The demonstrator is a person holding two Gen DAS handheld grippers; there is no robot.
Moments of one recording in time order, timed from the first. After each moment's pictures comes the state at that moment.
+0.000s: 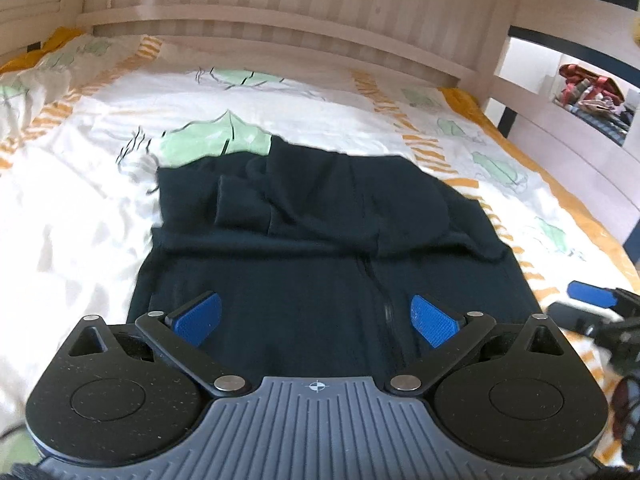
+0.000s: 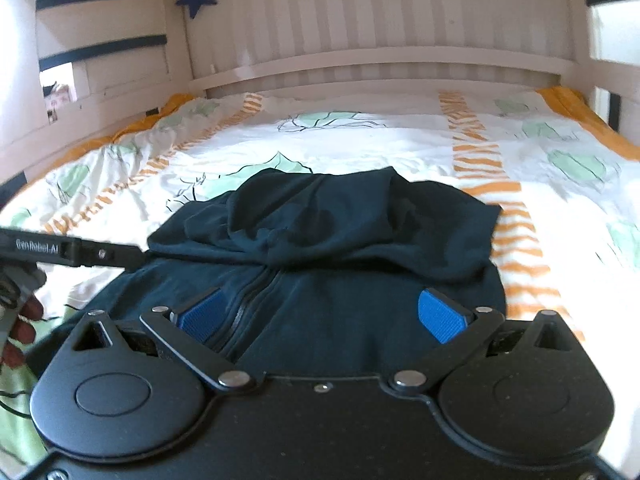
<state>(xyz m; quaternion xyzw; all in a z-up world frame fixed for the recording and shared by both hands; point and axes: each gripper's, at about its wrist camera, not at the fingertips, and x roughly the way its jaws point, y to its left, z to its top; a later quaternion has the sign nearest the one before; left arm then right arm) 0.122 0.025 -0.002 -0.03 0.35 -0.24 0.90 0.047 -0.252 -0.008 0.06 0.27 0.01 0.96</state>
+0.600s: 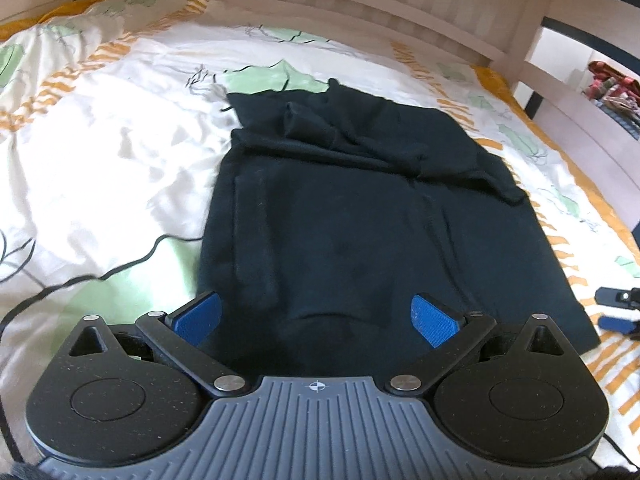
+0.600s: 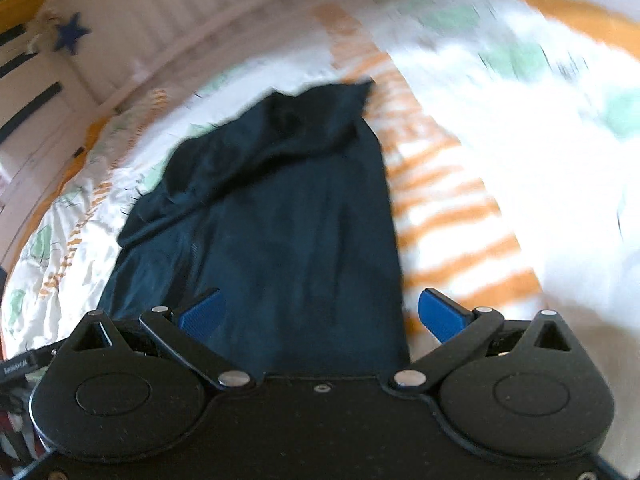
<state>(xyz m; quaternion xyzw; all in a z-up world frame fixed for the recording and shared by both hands) 0.070 0.088 -0.027 -0.05 0.41 -0.20 0.89 -0.021 -0.313 -0.036 0.26 0.38 -0.09 0.89</state>
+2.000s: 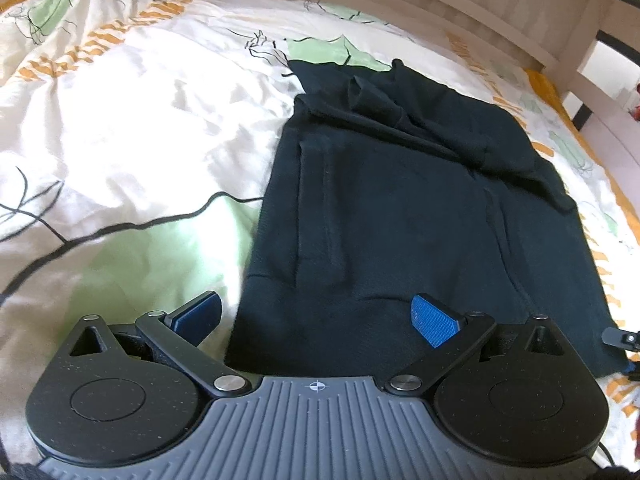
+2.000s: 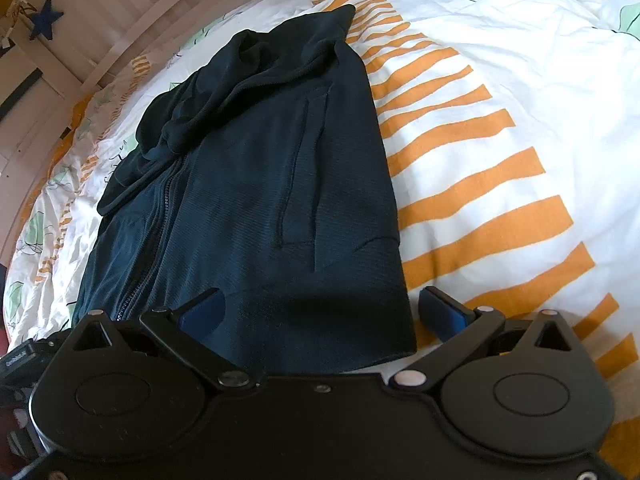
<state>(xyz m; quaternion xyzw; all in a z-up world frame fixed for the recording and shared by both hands) 0.079 0.109 -0.047 -0.08 0.45 -0.13 0.88 -0.009 -0.312 -0.074 0.28 0.42 -0.07 0.86</state>
